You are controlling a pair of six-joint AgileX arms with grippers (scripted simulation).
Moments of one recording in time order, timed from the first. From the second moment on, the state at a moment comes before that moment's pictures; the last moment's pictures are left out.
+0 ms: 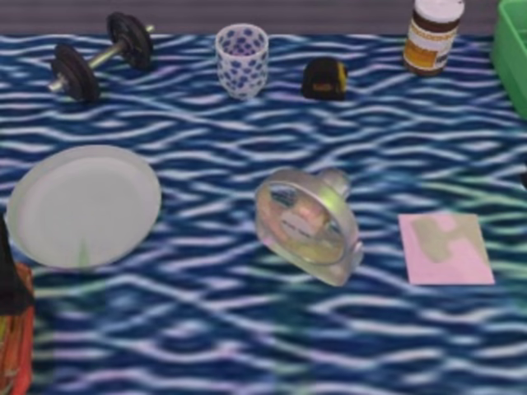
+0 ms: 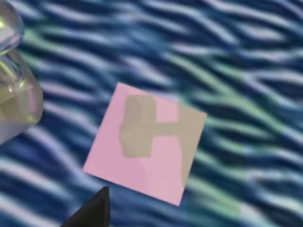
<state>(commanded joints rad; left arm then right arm) 0.00 0.00 0.00 0.00 0.00 0.00 0.27 1.04 1.00 -0.83 0.03 -0.11</state>
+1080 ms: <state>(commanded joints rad) 0.00 0.00 0.00 0.00 0.00 0.00 0.70 2.32 2.41 -1.66 0.01 -0.24</state>
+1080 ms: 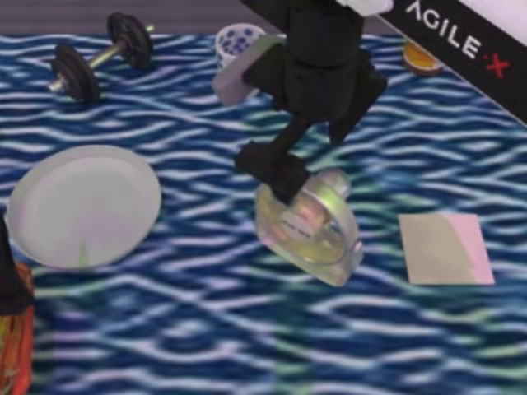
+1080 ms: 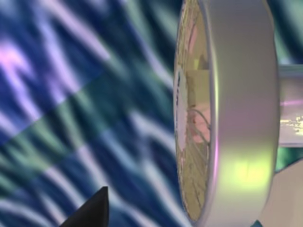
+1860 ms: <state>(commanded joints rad) 0.00 0.00 0.00 0.00 0.00 0.00 0.70 2.27 2.16 -1.46 0.00 -0.24</state>
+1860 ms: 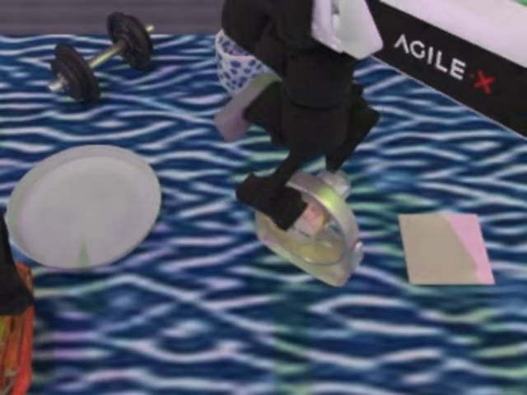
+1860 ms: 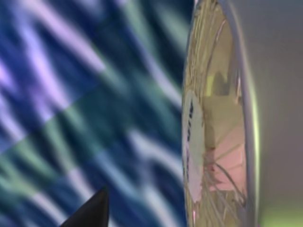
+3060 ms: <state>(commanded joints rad) 0.00 0.00 0.00 0.00 0.00 0.00 0.70 2.26 2.10 -1.41 0.00 -0.24</state>
